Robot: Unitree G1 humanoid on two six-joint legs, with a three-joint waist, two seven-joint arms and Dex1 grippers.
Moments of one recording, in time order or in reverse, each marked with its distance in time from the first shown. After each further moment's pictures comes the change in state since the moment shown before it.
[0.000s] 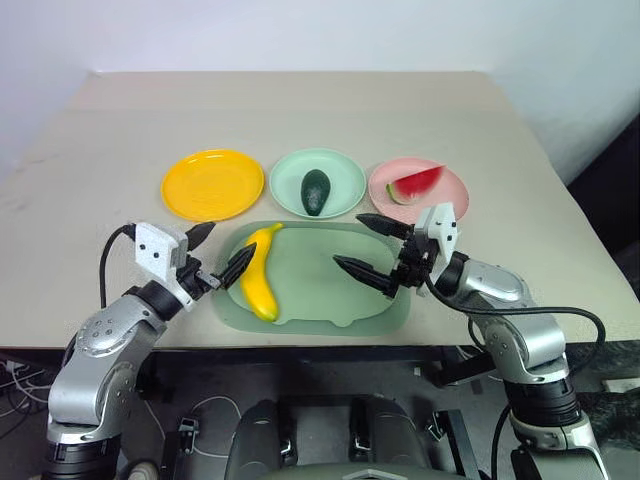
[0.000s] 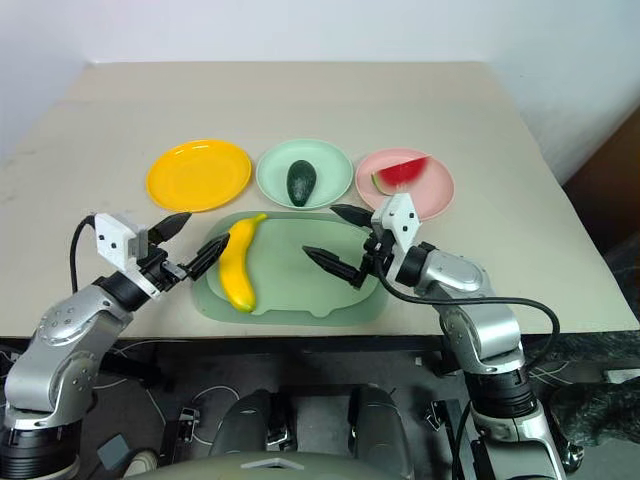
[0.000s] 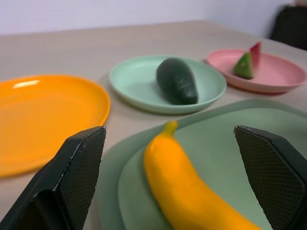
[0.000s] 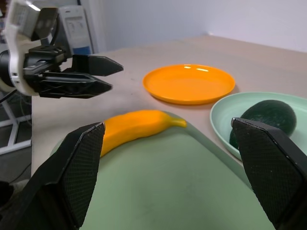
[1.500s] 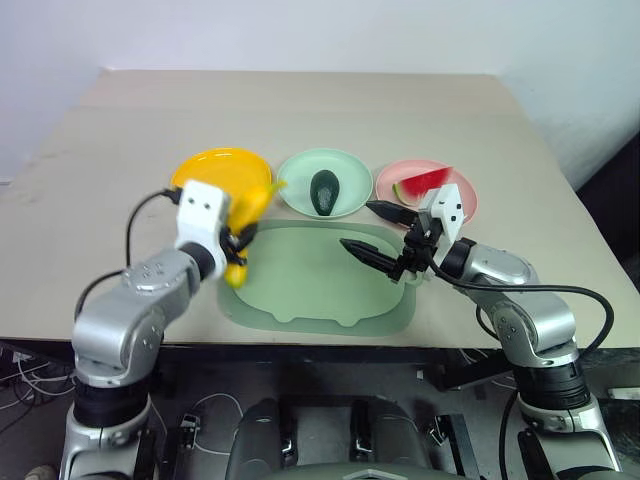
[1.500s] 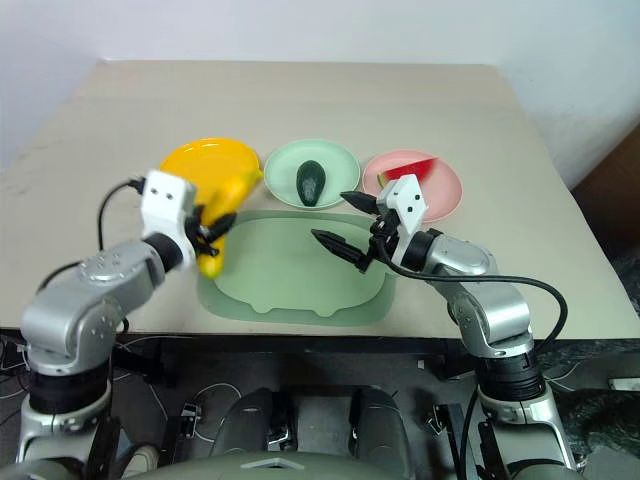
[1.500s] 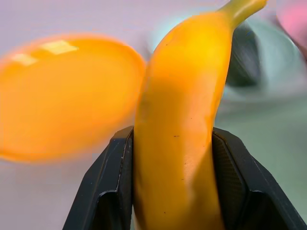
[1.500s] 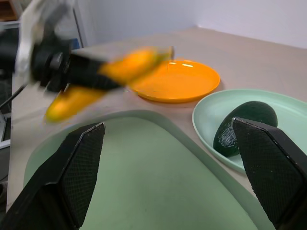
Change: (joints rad) left arm -0.417 -0.008 -0.035 0.007 0.069 0.563 0.299; right arm -0.086 -0.043 -0.015 0.001 0.047 0.094 -0.090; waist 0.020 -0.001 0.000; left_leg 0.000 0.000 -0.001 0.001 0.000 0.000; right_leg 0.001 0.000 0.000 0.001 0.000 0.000
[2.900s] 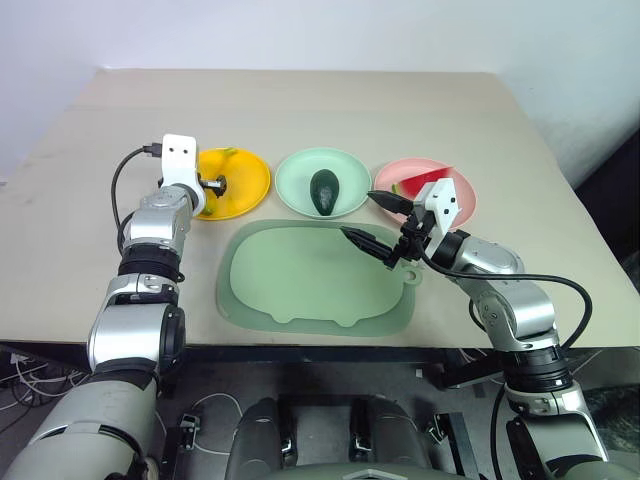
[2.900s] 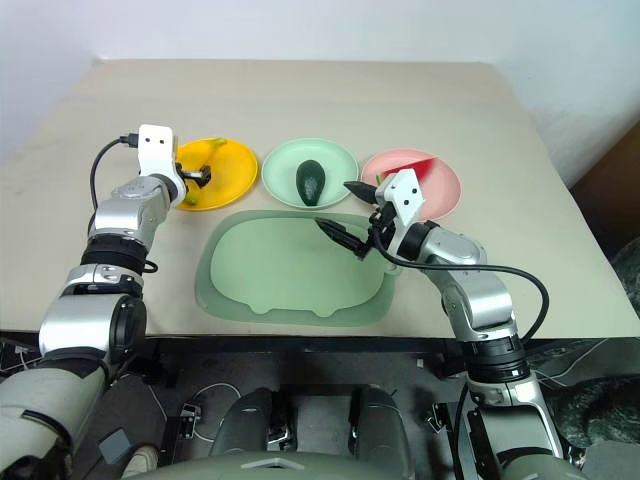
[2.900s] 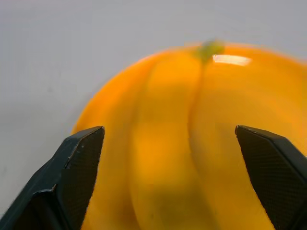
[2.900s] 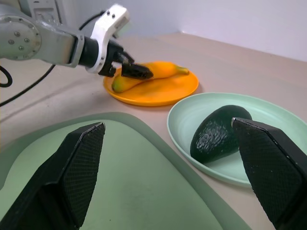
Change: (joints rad) left arm -0.556 -0.026 -0.050 1.305 0.372 -0.716 -0.068; right arm -0.048 0.035 0.010 0.166 -0.078 -0.150 0.013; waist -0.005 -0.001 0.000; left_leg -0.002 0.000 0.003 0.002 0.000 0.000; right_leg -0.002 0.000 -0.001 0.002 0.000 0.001
